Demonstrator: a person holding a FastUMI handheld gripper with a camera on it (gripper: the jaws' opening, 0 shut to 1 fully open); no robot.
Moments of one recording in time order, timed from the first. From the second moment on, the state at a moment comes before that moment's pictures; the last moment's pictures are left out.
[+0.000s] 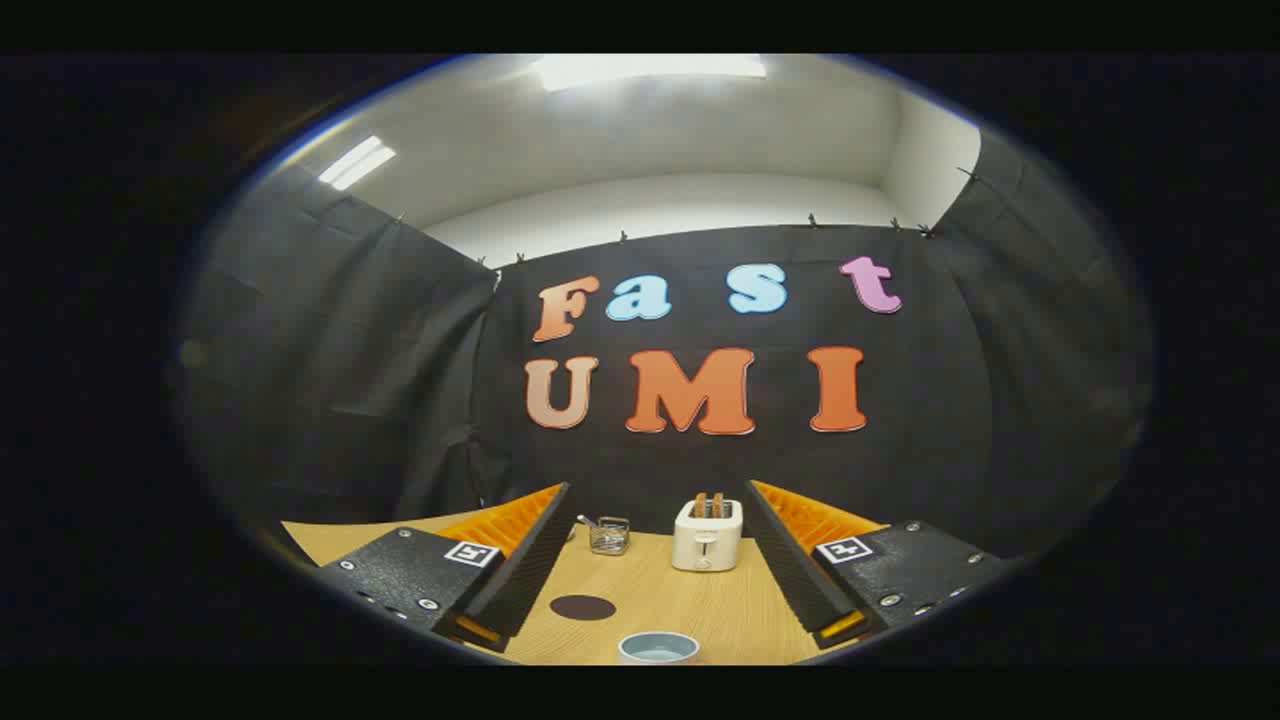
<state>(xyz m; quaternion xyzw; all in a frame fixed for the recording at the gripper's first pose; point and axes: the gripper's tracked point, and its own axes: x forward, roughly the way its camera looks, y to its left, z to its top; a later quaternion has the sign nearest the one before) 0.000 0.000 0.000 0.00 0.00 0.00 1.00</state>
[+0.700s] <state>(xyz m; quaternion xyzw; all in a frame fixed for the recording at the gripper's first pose) 0.001 0.025 -0.012 0.02 0.01 0.03 1.00</state>
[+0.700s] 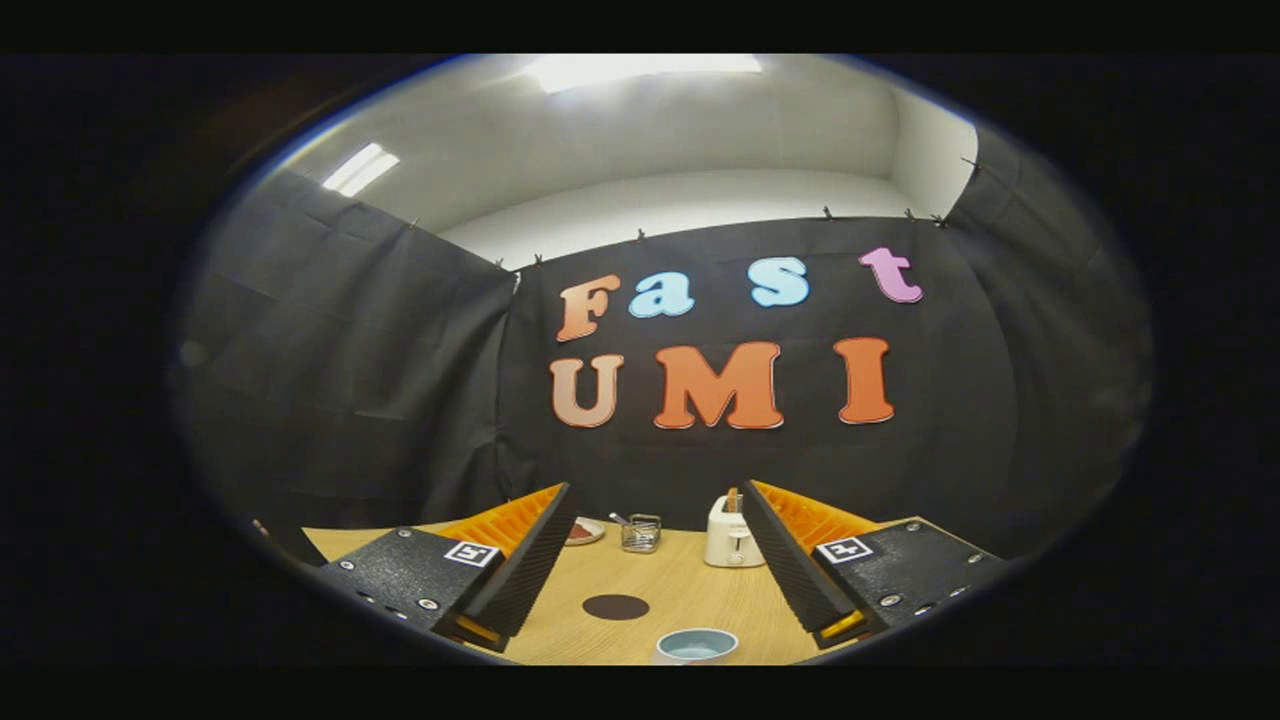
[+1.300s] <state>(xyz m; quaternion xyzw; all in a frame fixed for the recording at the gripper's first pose) -0.001 0.034 -0.028 0.02 0.02 0.04 1.00</state>
